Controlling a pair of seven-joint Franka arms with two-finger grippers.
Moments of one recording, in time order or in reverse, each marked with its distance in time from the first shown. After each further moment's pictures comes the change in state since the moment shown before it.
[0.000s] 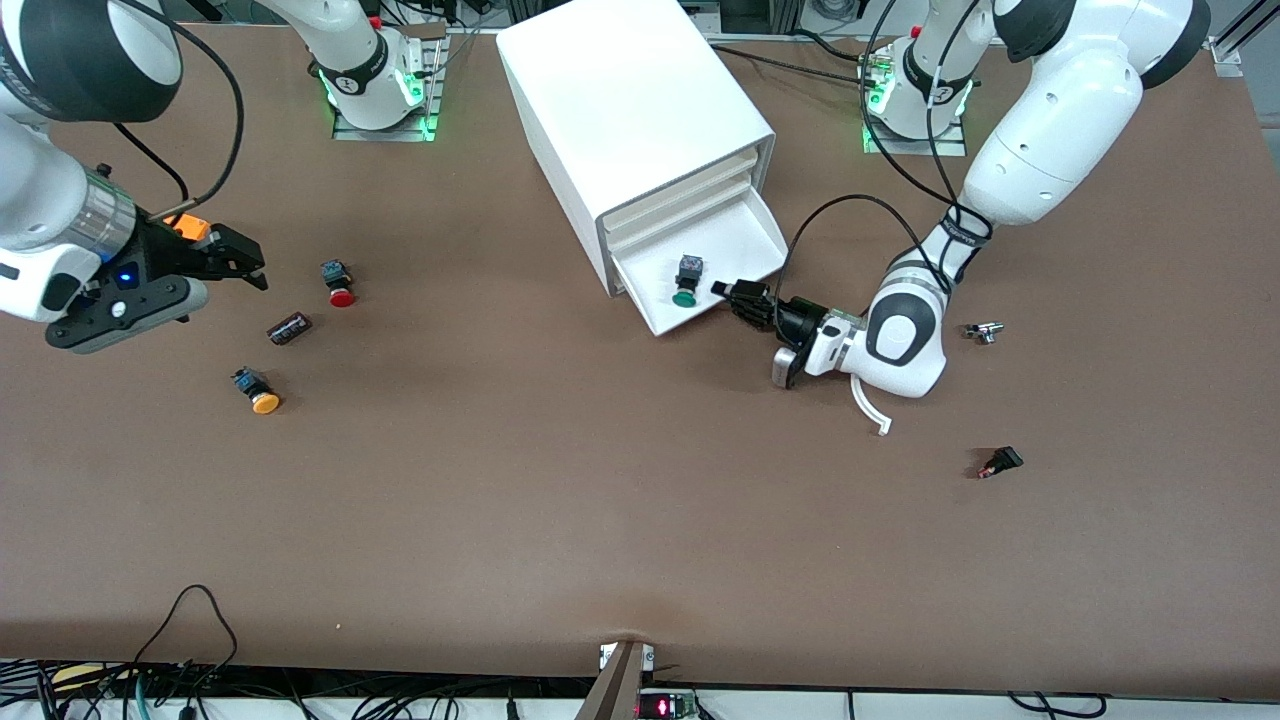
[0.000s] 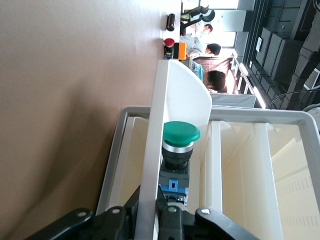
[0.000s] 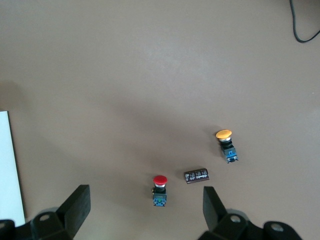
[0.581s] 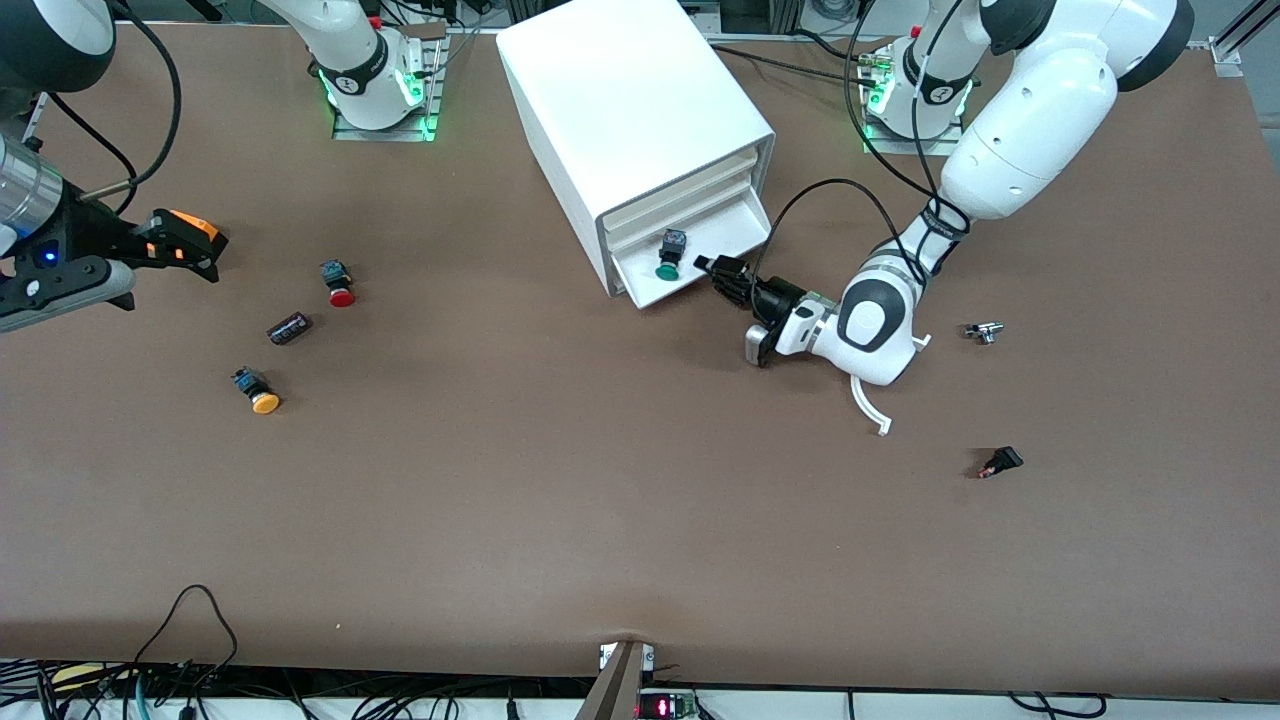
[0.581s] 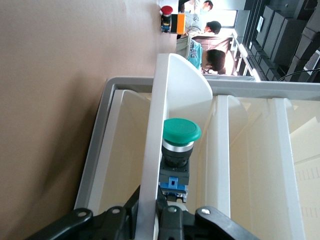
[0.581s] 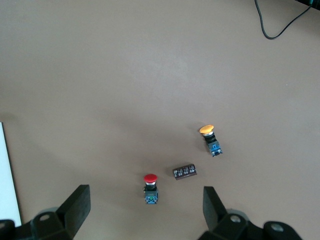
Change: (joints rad) left arm -0.048 -0.001 -0.027 -0.036 0.013 -0.003 0.000; right arm -0.067 -0.047 -0.005 0.000 0.000 0.003 0.004
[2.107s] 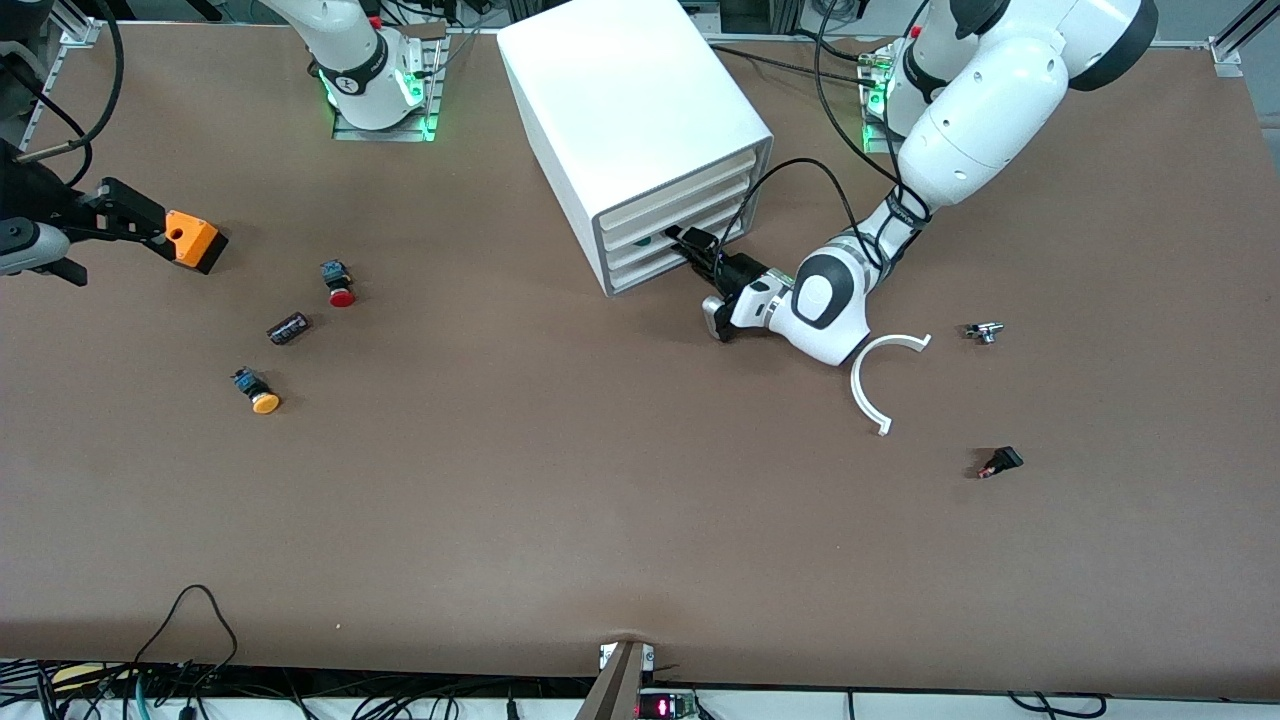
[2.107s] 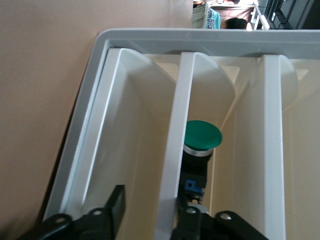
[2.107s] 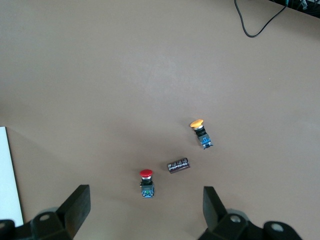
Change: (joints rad) left arm -0.125 -0.004 -0.014 -0.020 0.013 0.058 -0.018; right arm -0.037 -0.066 -0.007 -0.006 0.000 -0.026 0.000
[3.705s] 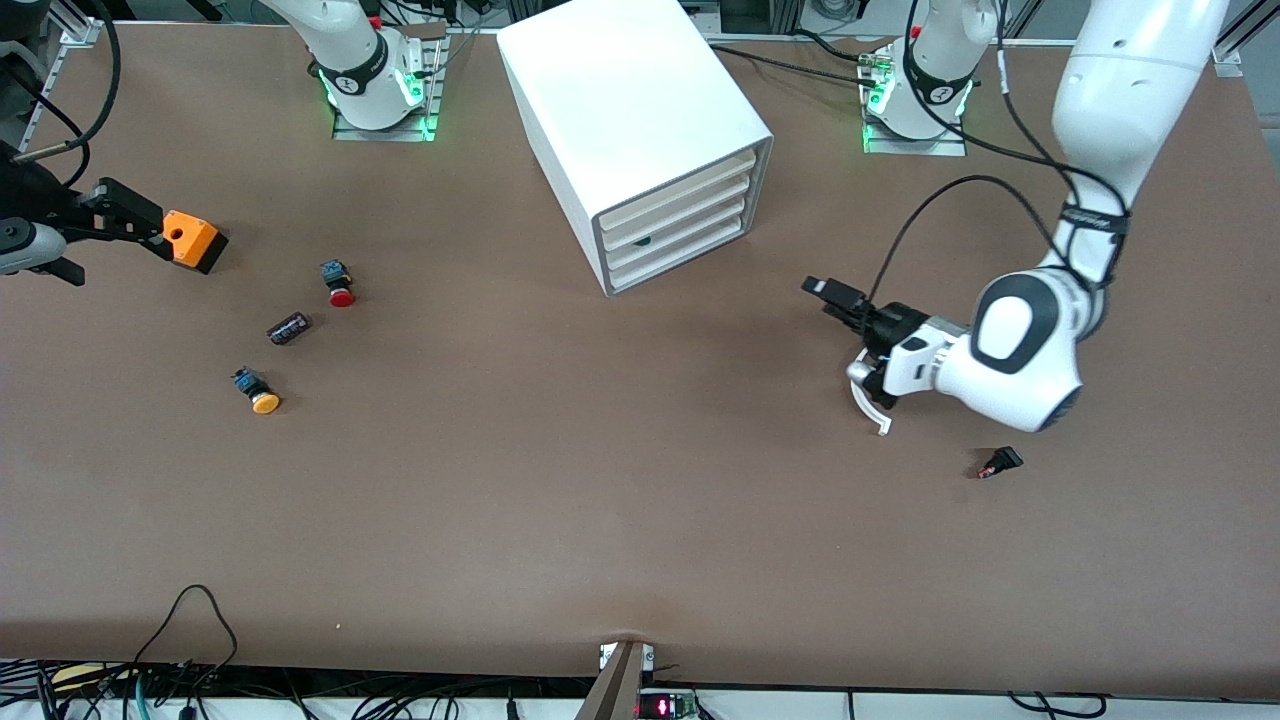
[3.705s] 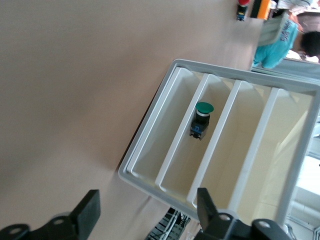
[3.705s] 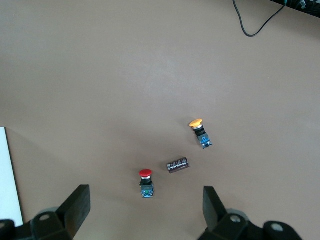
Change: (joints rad) left arm 0.142 -0.209 0.186 0.183 0.376 -0.251 -0.356; right arm -0.002 0.000 -0.002 0.000 0.000 0.000 0.000
